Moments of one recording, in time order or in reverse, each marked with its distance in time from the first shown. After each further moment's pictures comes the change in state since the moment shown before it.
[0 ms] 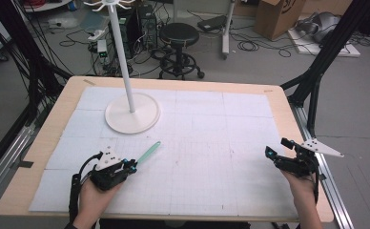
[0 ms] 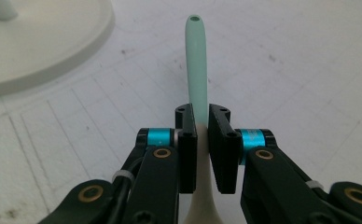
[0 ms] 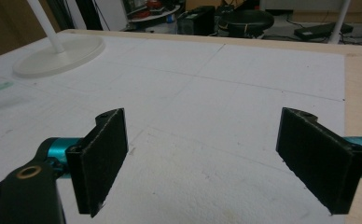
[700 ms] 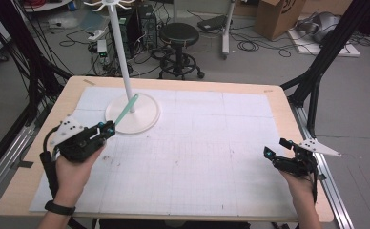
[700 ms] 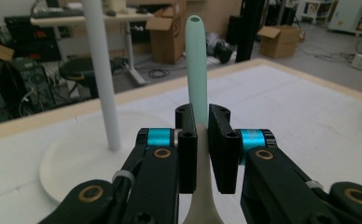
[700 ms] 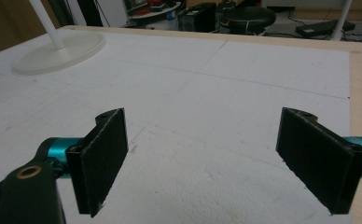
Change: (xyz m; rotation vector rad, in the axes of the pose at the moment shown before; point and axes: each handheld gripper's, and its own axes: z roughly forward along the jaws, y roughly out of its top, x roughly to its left) left arm 0.045 0.079 -0.063 -0.342 0.112 -0.022; right arm 0.002 -0.001 0.003 0.013 0.003 -0.008
